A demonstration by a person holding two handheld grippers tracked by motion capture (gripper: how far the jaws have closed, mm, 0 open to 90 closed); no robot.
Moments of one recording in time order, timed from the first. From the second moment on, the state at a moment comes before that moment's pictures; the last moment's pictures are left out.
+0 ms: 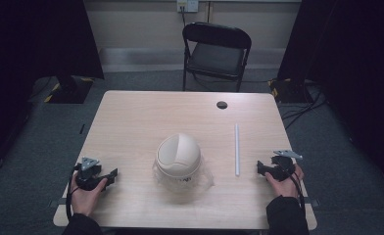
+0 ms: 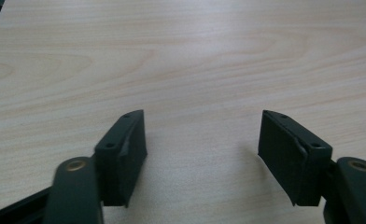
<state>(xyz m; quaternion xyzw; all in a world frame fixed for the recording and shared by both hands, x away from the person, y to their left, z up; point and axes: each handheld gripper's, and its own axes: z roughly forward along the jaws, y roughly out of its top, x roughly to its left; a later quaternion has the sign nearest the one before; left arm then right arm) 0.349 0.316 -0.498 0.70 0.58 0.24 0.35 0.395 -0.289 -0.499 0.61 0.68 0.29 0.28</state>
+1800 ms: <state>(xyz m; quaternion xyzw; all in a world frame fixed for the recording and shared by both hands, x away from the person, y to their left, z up) 0.325 0.175 -0.388 0.78 0.25 0.15 0.55 0.395 -0.289 -0.500 0.61 0.68 0.29 0.28</state>
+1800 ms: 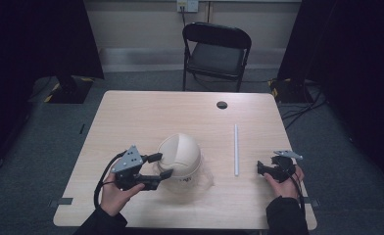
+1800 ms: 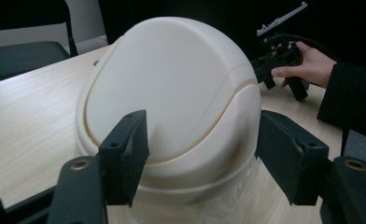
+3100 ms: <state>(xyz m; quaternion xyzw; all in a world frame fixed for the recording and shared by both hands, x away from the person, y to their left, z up) 0.305 0.238 -0.400 0.75 0.33 0.18 0.55 0.389 -0.289 -0.499 0.61 0.68 0.30 0.28</state>
